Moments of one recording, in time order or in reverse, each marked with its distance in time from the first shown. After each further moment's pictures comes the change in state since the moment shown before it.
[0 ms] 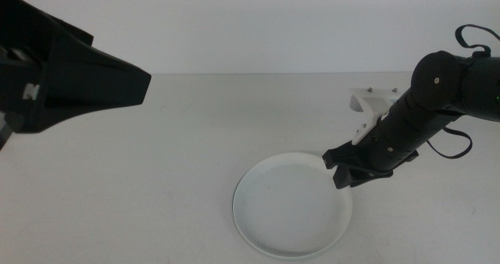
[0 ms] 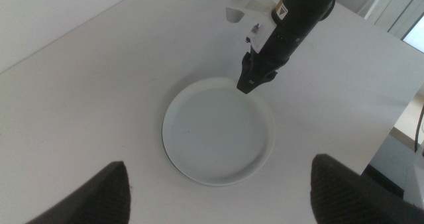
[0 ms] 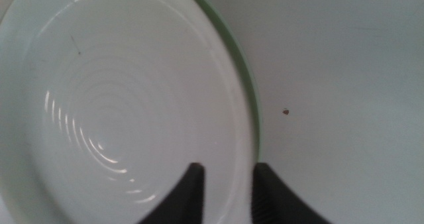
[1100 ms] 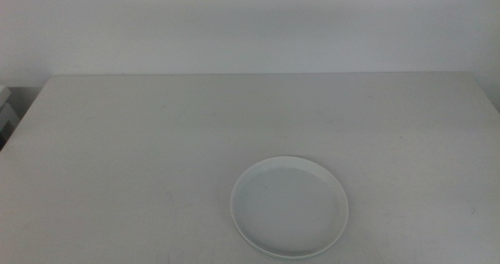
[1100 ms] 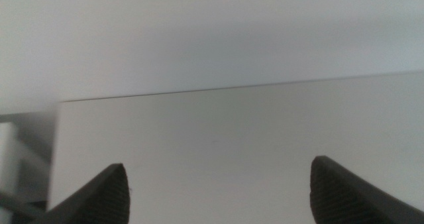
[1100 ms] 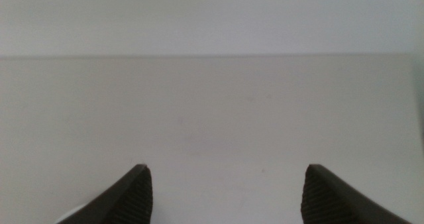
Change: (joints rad) left arm 0.340 0.441 -0.480 0.301 -0.040 -0.328; right arm -0.478 -0.372 -0.445 0.001 0.274 -0.049
